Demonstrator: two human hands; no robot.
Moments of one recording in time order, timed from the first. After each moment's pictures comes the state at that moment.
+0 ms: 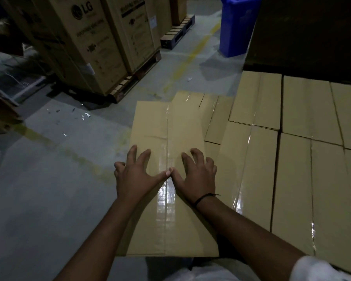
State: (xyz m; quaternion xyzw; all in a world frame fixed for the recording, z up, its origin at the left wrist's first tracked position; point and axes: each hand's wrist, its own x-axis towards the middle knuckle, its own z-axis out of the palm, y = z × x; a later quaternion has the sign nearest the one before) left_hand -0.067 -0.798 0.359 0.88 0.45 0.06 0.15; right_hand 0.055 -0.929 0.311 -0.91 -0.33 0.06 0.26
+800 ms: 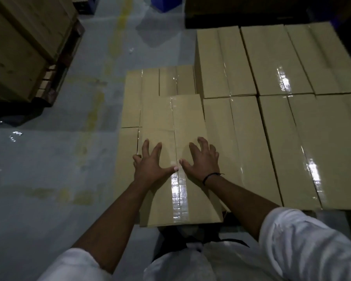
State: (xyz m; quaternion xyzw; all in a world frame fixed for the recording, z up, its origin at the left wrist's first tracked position) left_hand 0.084 -0.668 0.219 0.93 0.25 -0.15 0.24; right_hand 0.160 -0.856 0.193 -0.96 -0.16 0.16 0.18
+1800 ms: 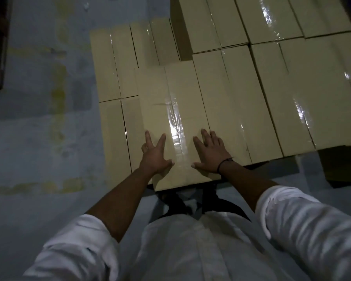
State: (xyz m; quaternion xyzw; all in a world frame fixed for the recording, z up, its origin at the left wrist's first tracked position) left_hand 0.037 -0.655 0.148 0.90 0.12 -0.31 0.29; right_hand 0.087 -0.892 0.143 -0.93 -0.22 0.31 0.01
